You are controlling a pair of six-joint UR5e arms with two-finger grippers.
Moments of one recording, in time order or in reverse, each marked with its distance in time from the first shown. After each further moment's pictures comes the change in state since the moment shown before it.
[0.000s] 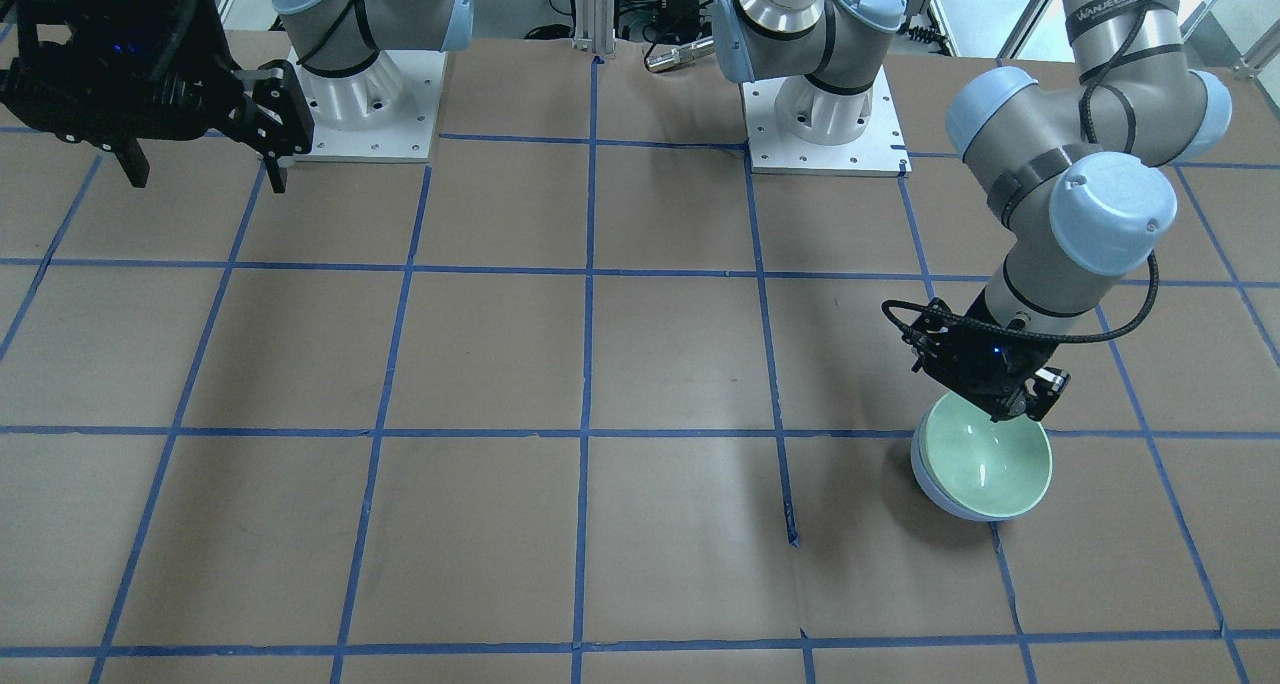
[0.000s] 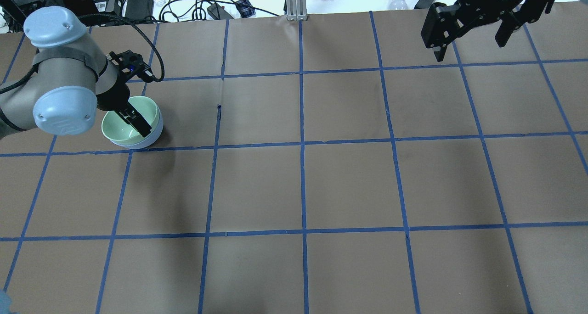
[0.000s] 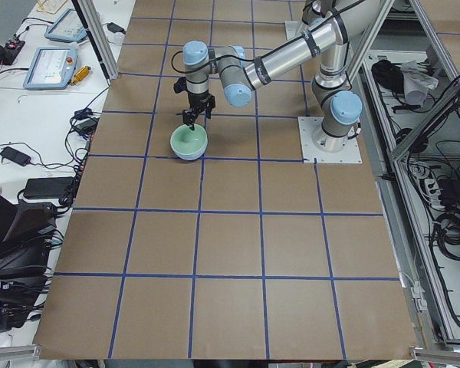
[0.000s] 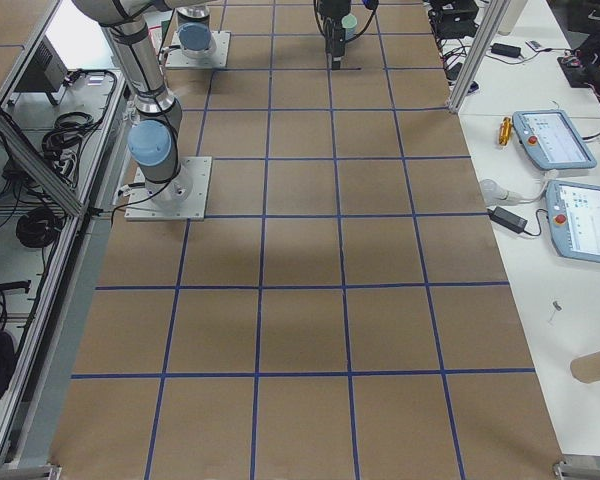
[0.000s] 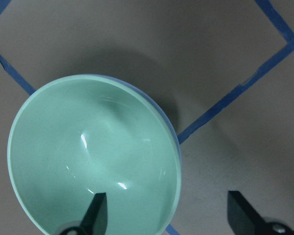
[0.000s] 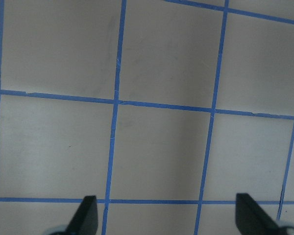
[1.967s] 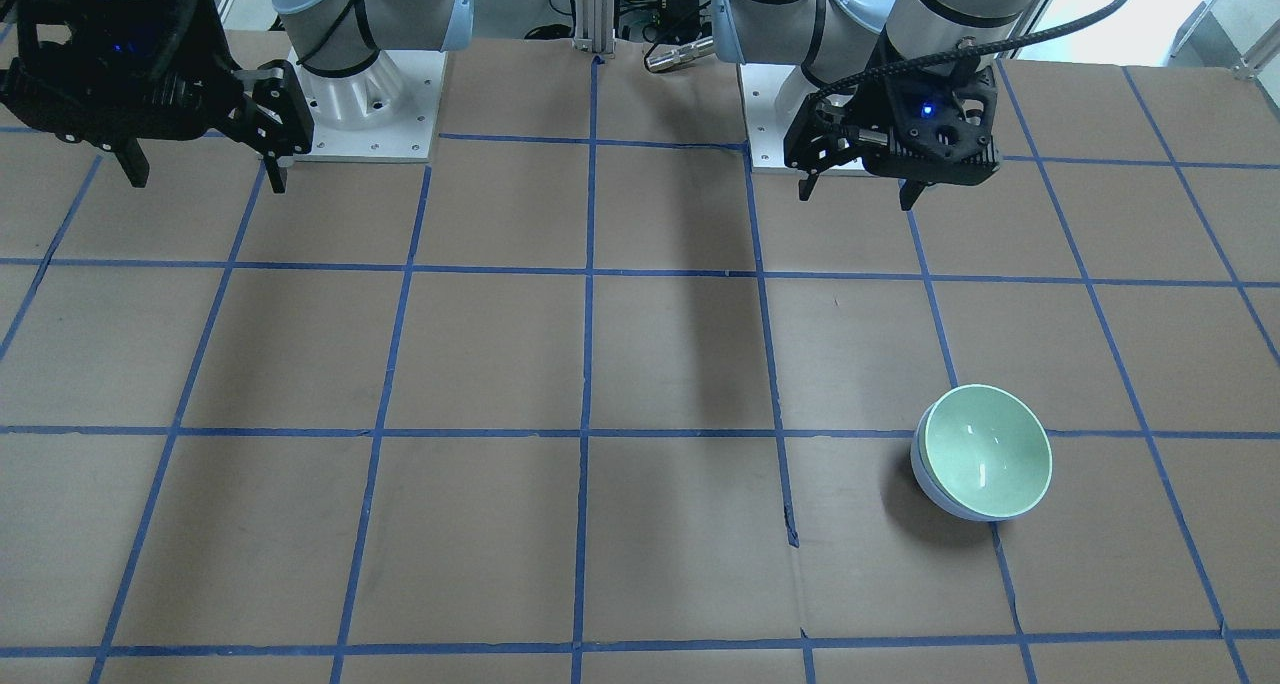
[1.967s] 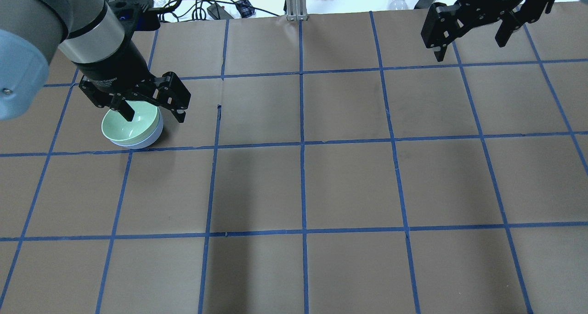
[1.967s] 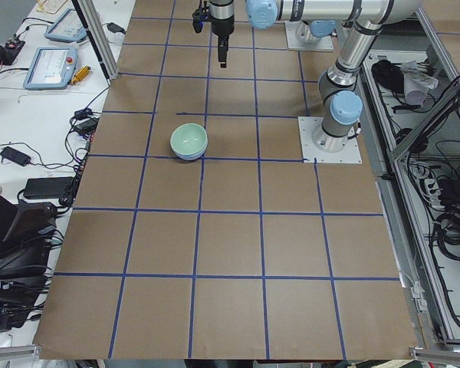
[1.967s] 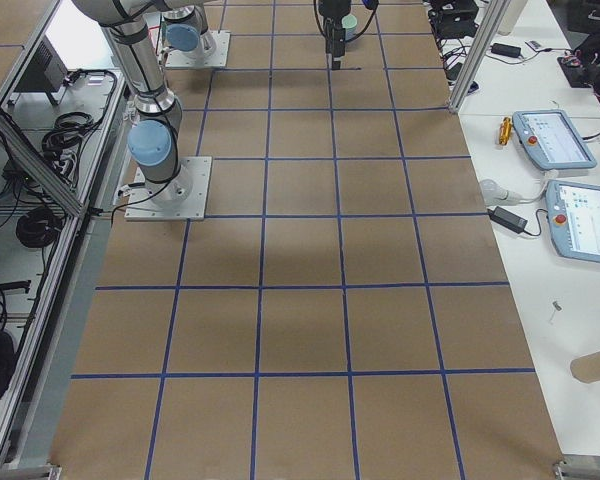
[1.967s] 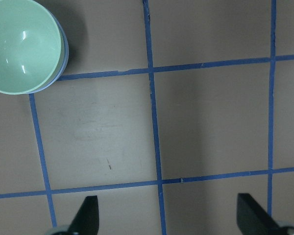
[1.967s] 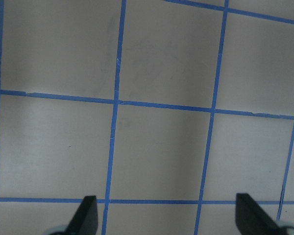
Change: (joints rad) left arm -0.241 0.270 0.188 -0.519 -0.074 -0.844; right arm 0.000 0.000 0.000 0.000 0.000 0.000
